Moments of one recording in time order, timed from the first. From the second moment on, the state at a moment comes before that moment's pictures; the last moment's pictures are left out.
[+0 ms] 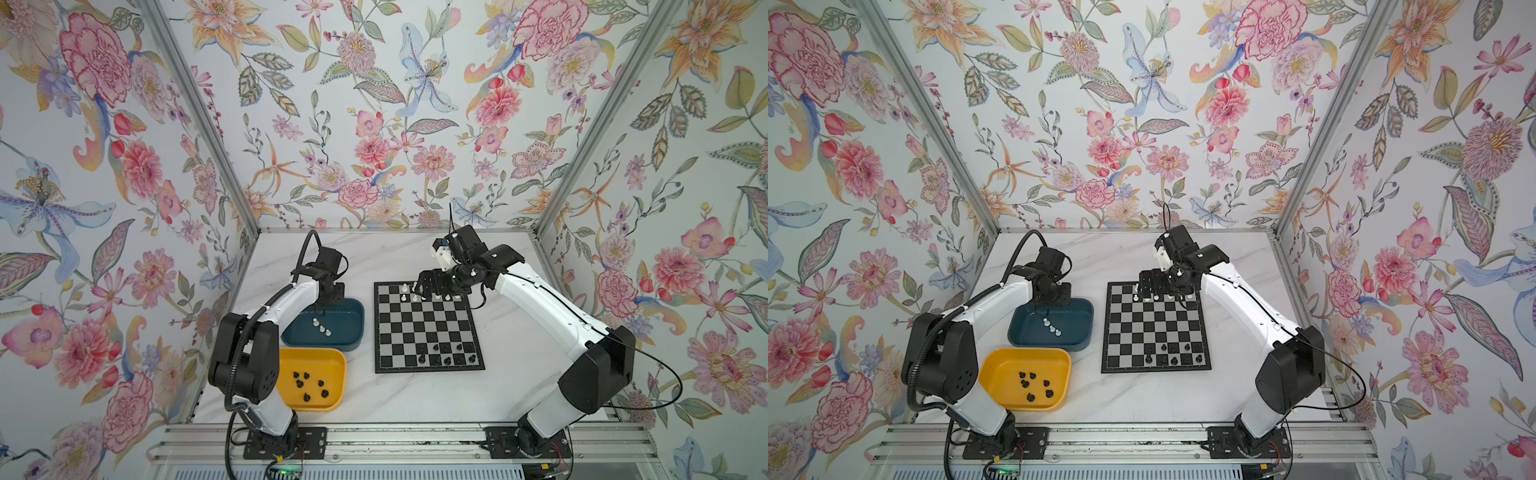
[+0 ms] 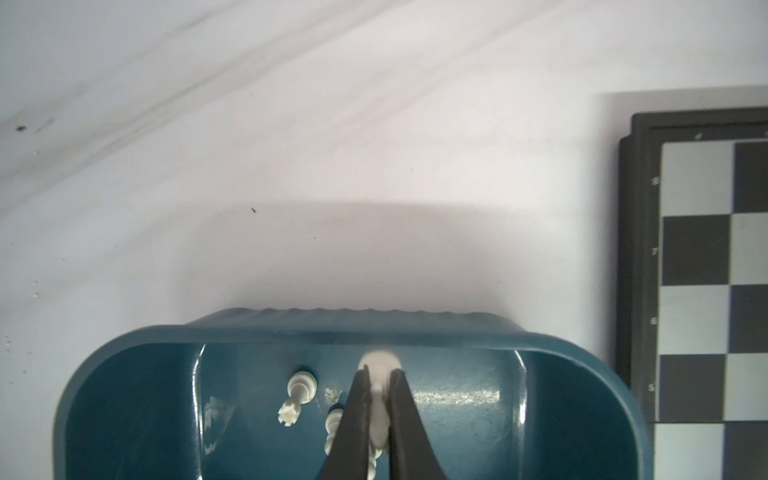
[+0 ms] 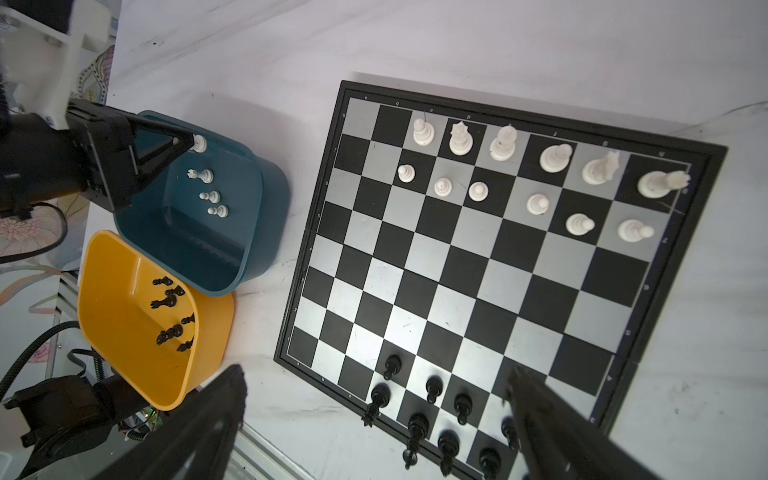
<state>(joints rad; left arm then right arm) -0.29 1.68 1.23 -0.72 -0.13 -0.24 0.56 1.63 1.57 -0.98 -0.23 0.32</state>
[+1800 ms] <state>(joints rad) -0.61 2.27 1.95 -0.86 -0.08 -0.35 0.31 1.38 1.33 -0.97 -0.28 0.30</state>
